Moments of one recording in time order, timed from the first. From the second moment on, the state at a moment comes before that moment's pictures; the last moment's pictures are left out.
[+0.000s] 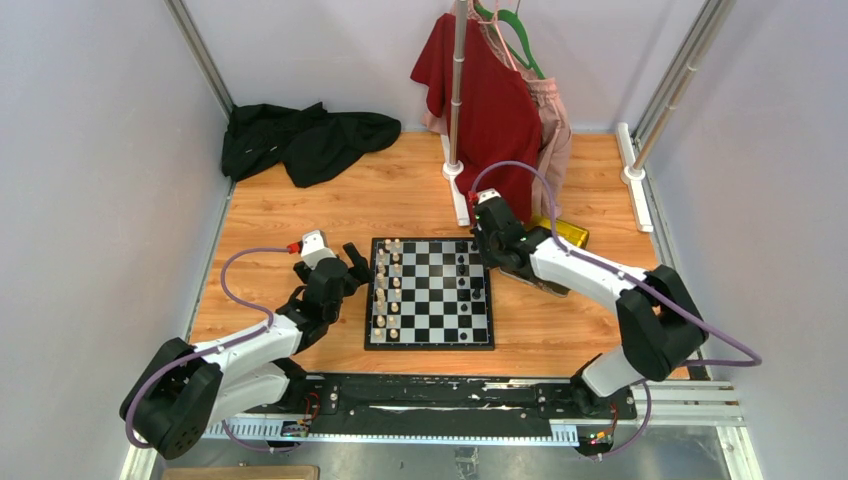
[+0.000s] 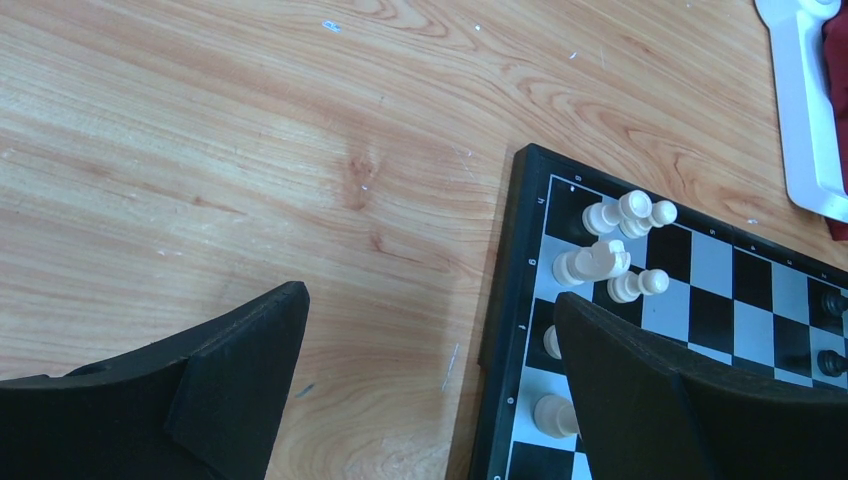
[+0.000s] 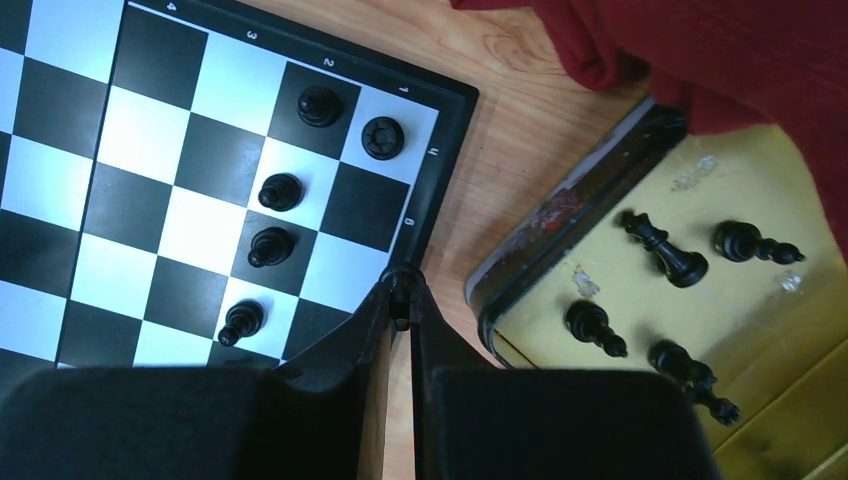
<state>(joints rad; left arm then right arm) -0.57 1.04 0.23 0.32 -0.56 -0.67 0.64 1.47 0.94 -0.35 0.23 0.20</state>
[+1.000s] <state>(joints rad) -0.57 1.05 0.23 0.32 -0.56 -0.67 0.66 1.68 1.05 -0.31 0.20 0.19</state>
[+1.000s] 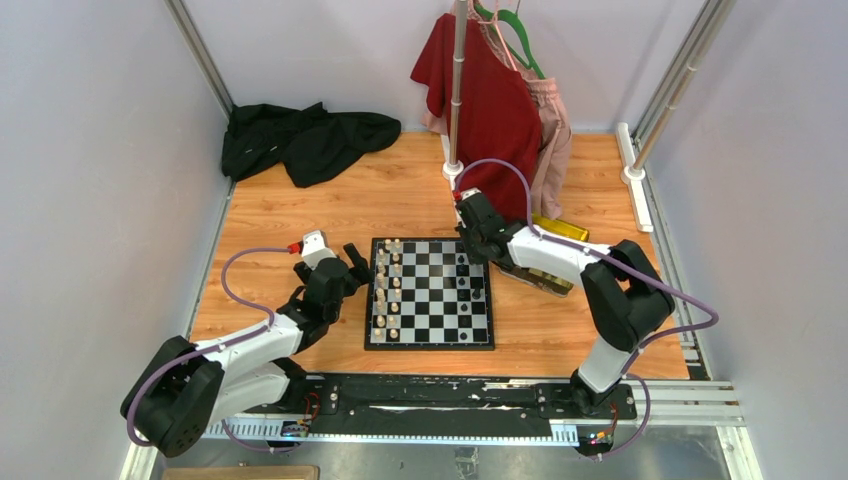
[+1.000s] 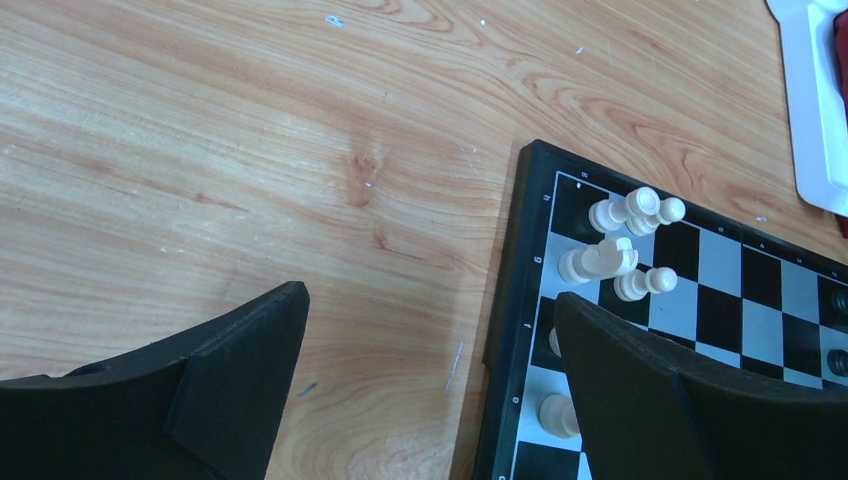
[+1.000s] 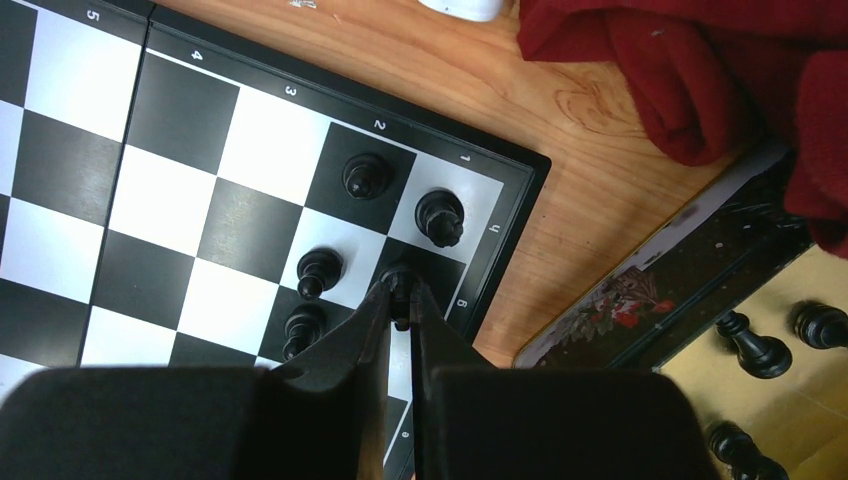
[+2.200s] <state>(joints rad) -0.57 1.06 0.22 0.32 -0.56 -0.67 0.71 1.54 1.08 -0.38 0.25 0.15</state>
